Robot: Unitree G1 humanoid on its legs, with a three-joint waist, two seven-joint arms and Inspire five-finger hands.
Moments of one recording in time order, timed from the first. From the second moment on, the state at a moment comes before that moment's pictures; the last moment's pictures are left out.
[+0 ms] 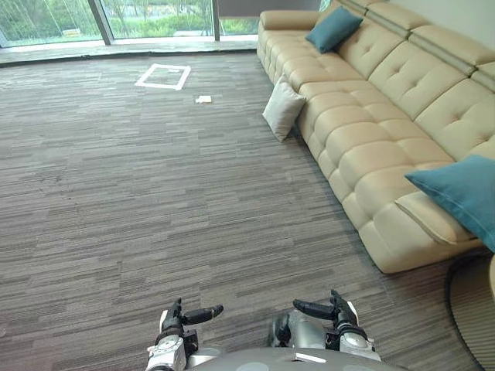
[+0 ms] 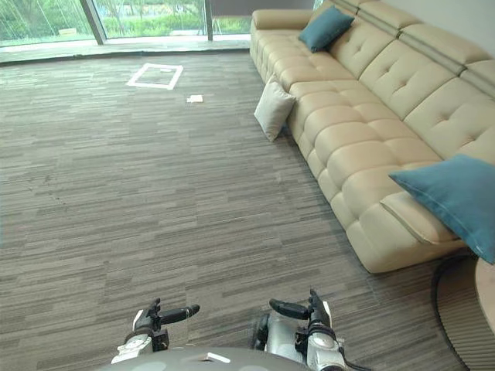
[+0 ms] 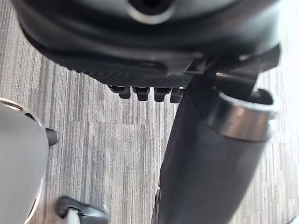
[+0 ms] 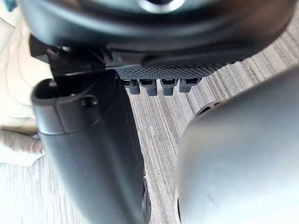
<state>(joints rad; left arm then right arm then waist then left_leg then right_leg) 0.01 0.04 0.18 1.08 -0.03 -0.06 0.09 0.03 -0.01 -0.23 0.95 -0.04 -0.02 -0.13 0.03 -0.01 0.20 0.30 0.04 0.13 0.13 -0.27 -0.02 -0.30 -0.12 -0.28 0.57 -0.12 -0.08</state>
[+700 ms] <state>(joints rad) 0.02 0.02 0.26 0.94 -0.04 -0.09 0.09 0.07 -0.01 -0.10 0.98 -0.04 0.02 -0.15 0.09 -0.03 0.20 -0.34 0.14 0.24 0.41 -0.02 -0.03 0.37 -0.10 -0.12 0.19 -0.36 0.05</state>
